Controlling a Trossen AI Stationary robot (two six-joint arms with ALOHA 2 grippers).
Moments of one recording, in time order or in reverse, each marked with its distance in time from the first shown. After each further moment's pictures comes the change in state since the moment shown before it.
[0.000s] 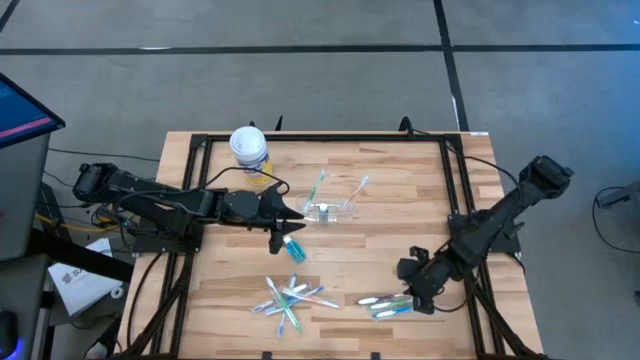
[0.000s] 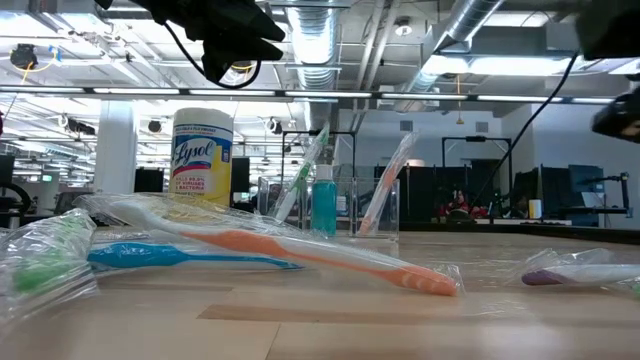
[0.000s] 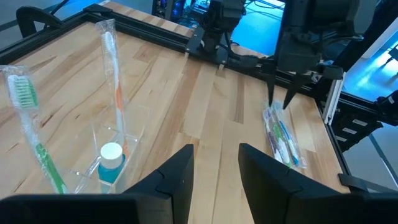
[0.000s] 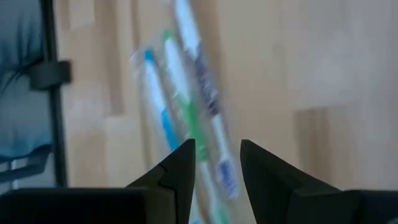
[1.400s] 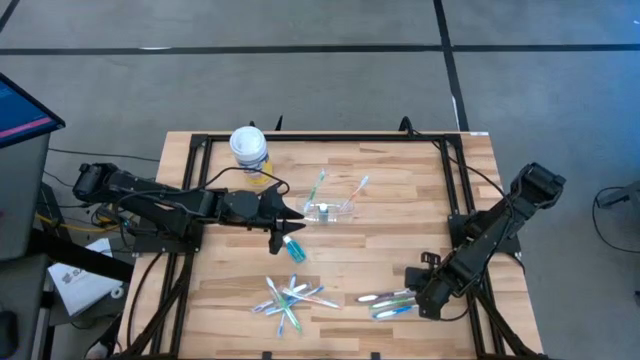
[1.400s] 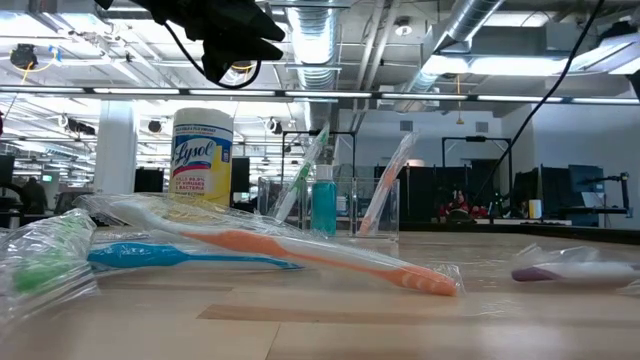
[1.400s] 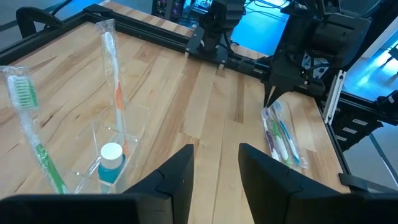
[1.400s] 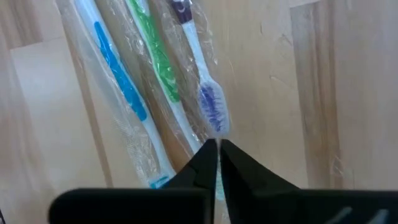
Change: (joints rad) left arm 0.000 0.000 0.000 0.000 0.001 0.003; right arm 0.110 0.142 0.000 -0.109 -0.006 0.143
